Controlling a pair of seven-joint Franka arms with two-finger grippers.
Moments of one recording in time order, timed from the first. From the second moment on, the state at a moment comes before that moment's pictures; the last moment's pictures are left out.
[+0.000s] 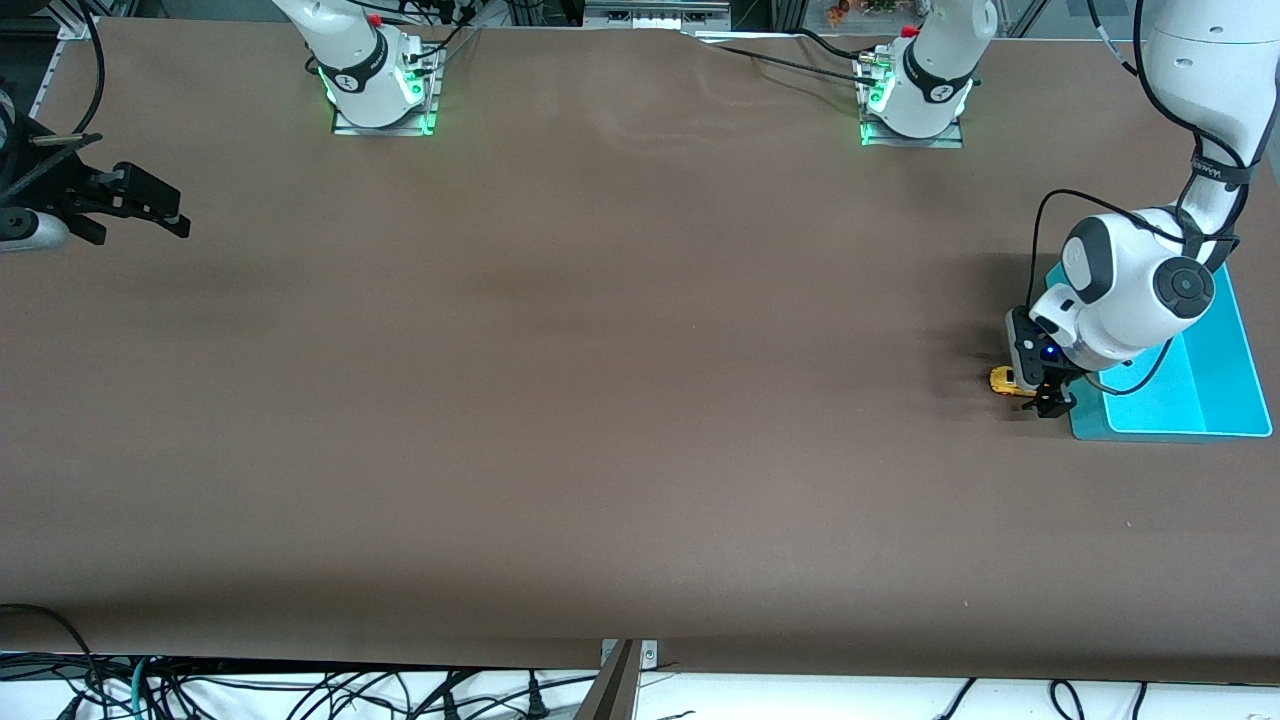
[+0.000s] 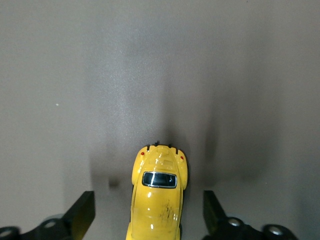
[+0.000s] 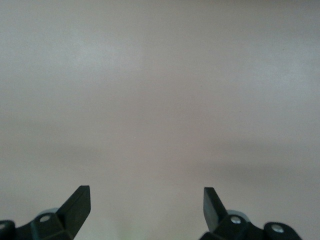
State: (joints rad) left arm 0.25 0.44 -0.05 -2.16 0.07 2.63 1.70; right arm -0.27 -0.05 0.24 -1.69 0.06 1.61 -0.11
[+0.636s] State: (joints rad) left arm 0.25 0.43 -0.05 -2.15 0.07 2.62 1.70; right arm -0.27 -0.05 0.24 -1.69 0.06 1.61 -0.11
